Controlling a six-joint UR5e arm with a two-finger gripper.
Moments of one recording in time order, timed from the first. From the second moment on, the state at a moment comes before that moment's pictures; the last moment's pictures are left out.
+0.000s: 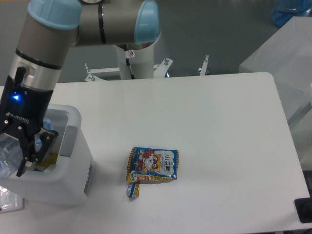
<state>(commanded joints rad) 2.07 -1.89 -1.35 -0.75 1.09 0.17</state>
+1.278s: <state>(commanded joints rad) 2.07 -1.79 -1.55 -0.74 1.10 0.23</state>
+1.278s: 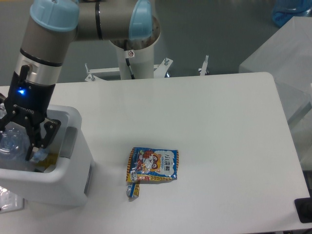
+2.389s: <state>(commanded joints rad) 2.13 -1.73 -1.54 -0.75 1.10 0.23</state>
